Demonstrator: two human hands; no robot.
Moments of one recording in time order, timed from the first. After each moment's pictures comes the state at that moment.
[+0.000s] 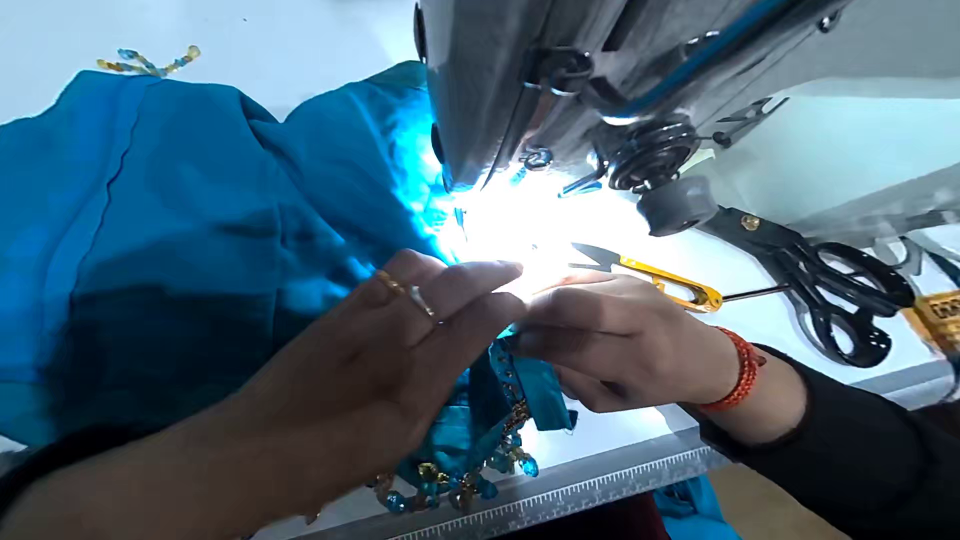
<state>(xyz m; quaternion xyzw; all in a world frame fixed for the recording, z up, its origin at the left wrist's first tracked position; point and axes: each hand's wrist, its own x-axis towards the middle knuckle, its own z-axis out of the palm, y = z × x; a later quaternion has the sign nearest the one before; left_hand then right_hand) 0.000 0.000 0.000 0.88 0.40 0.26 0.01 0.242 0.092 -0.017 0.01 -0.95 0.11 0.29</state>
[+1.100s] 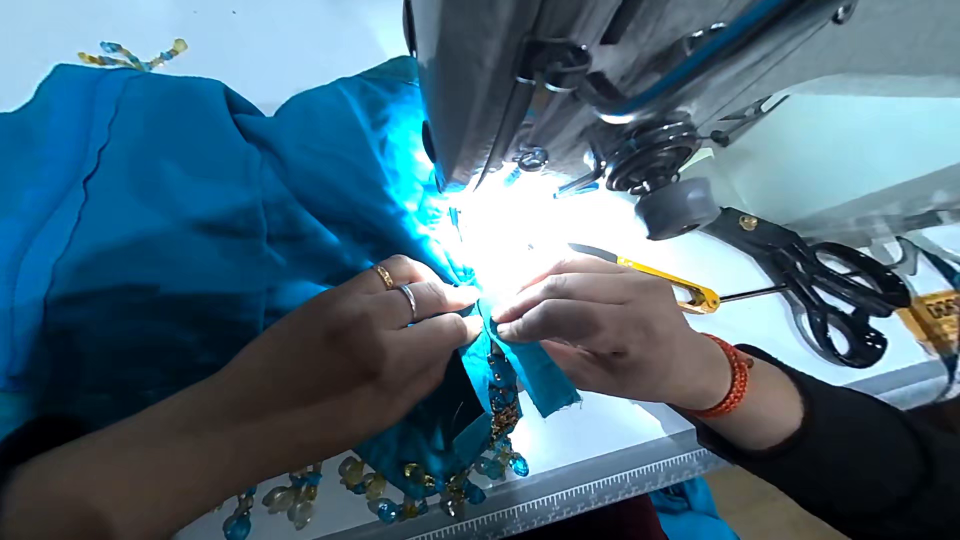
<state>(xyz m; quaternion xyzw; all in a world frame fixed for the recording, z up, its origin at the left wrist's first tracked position) -0.014 0.013 -0.013 0.90 0.36 0.23 0.01 0.241 0.089 -0.022 -0.09 -0.93 0.15 0.31</state>
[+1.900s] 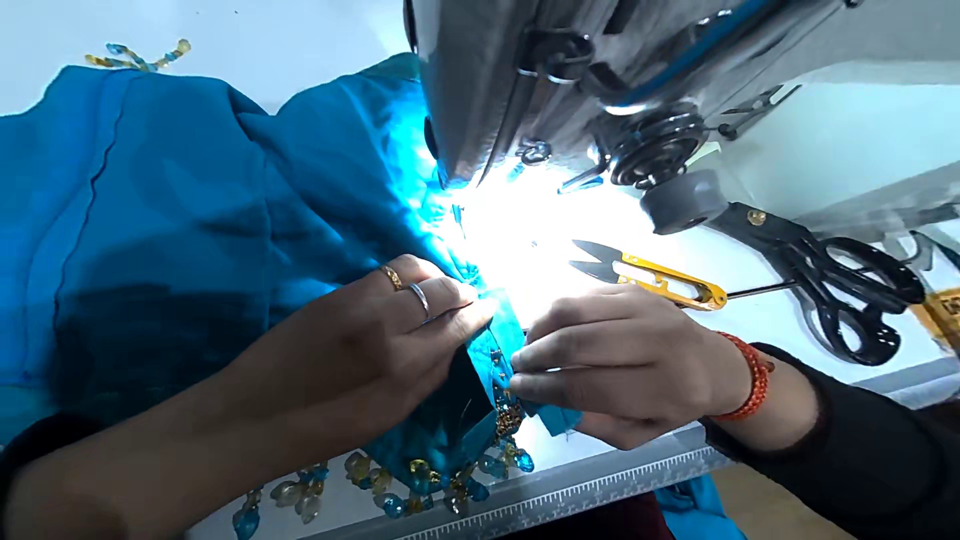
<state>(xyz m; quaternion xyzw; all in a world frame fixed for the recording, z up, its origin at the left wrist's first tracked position) -0.013 0.013 -0.011 0.91 0.35 0.21 -0.01 0.249 0.089 -0.020 0.06 -0.94 0.18 0.29</state>
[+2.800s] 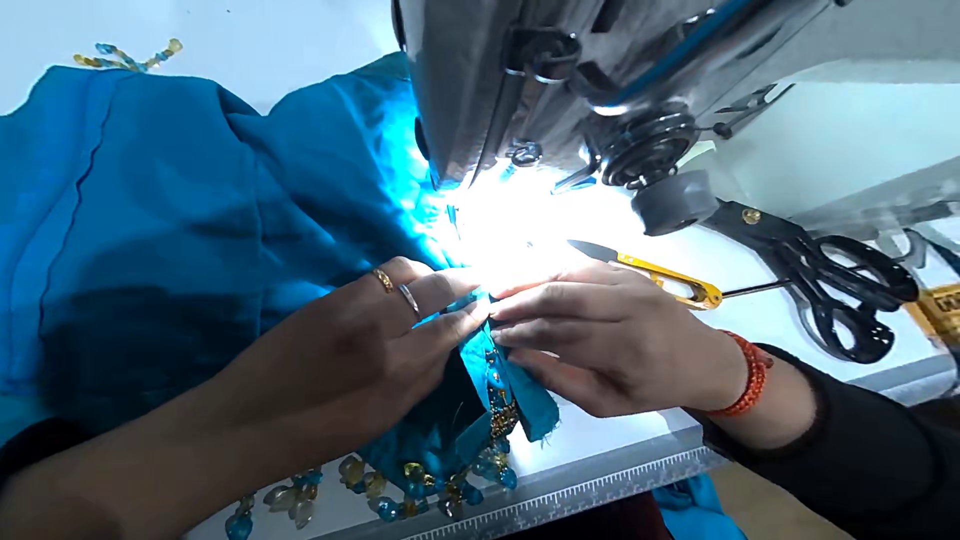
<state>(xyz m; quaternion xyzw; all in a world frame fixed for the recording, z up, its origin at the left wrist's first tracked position) -0.012 0.011 -0.012 0.91 0.36 0.20 -0.01 0.247 0.090 -0.020 -0.05 -0.96 0.14 0.26</state>
